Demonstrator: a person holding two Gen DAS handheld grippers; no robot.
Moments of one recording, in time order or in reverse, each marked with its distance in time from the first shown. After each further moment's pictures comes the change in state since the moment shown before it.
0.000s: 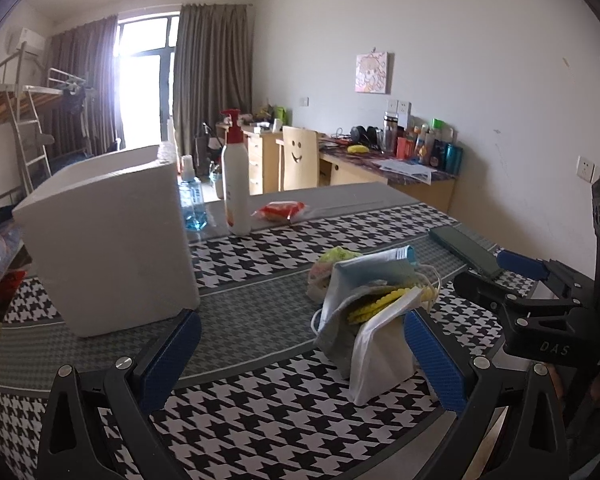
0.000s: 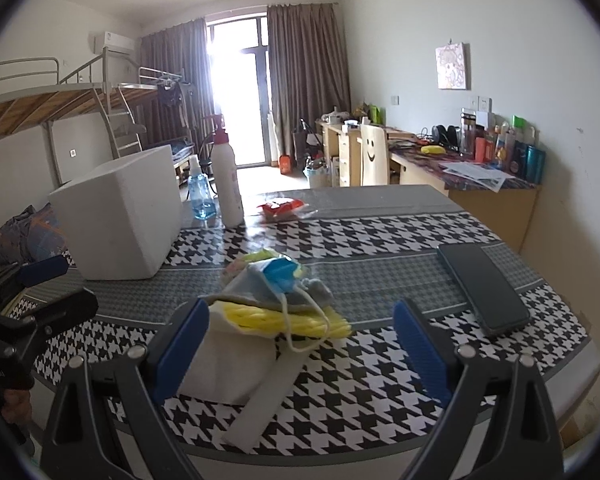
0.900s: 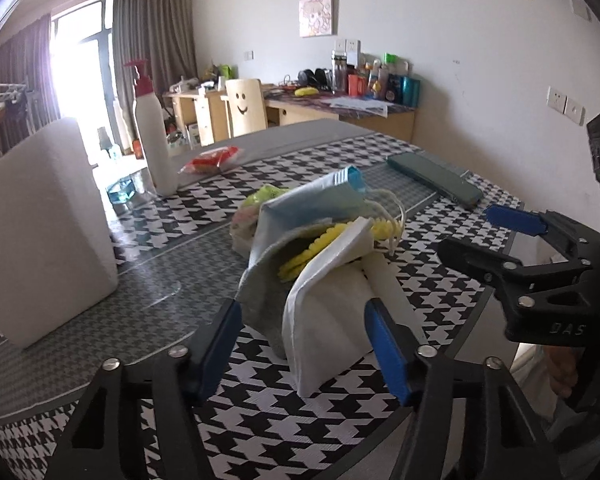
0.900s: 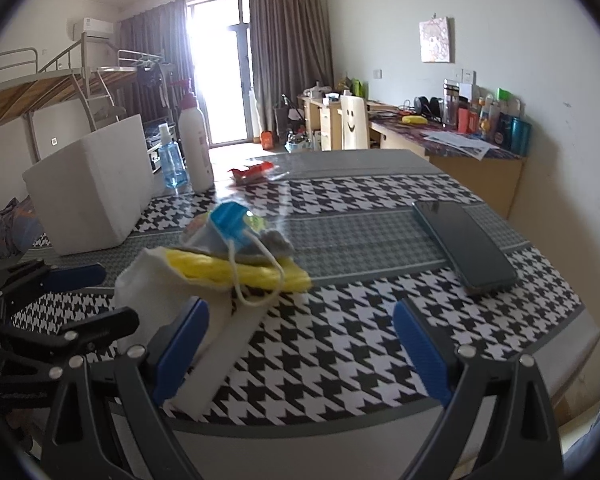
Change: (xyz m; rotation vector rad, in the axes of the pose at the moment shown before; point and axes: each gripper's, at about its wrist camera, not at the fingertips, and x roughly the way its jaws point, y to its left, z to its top) left arm 0.059 -0.044 -0.018 0.146 0.191 -0.113; right arm 0.009 -0.023 -0.026 0.033 0.096 -0.058
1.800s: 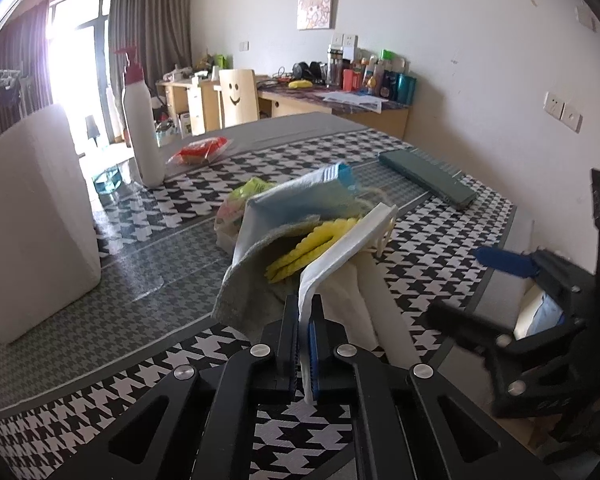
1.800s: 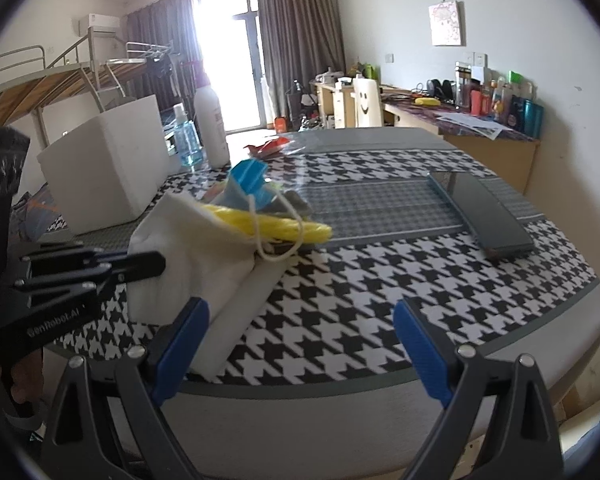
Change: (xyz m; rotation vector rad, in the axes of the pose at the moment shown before) left arm 0.001 -0.002 0.004 -0.028 0.014 -0.050; right arm -0.002 0.008 -0.023 -0.002 0.055 0.069
